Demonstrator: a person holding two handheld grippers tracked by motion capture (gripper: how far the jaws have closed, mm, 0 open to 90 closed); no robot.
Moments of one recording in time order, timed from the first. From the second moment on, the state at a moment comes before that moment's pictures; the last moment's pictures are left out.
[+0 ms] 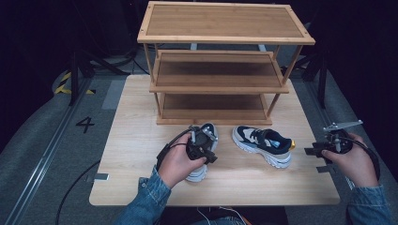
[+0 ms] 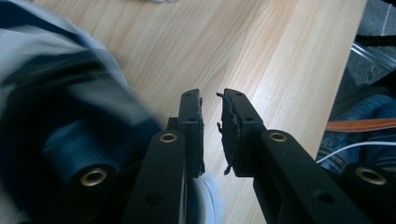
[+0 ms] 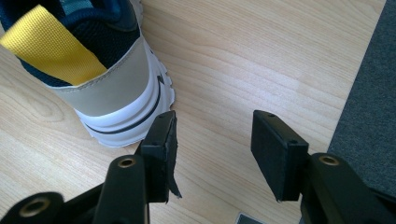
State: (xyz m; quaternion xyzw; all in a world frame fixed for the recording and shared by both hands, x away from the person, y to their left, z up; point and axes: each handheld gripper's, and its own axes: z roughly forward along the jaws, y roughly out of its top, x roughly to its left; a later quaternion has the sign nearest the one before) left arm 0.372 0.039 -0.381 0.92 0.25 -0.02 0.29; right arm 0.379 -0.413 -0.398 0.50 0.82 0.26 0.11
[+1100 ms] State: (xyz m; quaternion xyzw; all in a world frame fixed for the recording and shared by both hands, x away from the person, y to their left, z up) left arm 0.370 0.097 -0.378 0.93 0.32 -0.01 0.19; right arm 0.379 -0.414 -0.395 0.50 0.82 0.27 0.12
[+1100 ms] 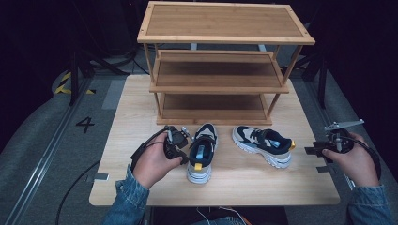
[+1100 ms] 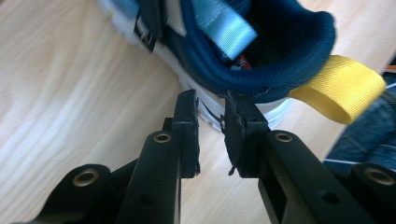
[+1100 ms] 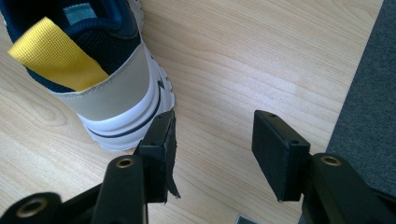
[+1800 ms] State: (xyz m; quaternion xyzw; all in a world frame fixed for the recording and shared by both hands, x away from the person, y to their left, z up) left arm 0.355 0.055 -0.348 0.94 0.25 0.02 0.23; right arm 0.376 -0.416 -0.397 0.50 0.82 0.26 0.11
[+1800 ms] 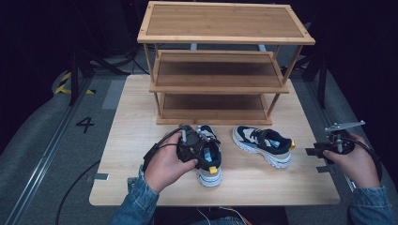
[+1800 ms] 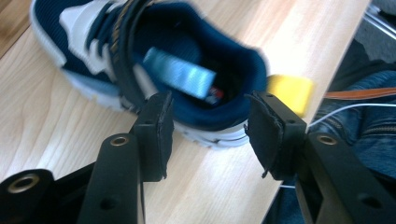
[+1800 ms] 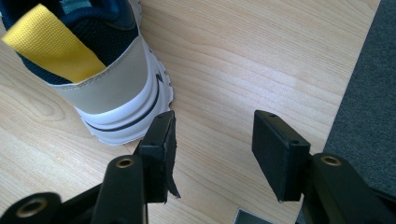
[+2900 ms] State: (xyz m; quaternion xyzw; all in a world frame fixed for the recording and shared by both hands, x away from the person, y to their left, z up) left arm 0.361 0.000 -0.401 0.97 0.19 -0.05 0.14; right arm 0.378 -0.411 -0.402 0.49 0.82 0.25 0.11
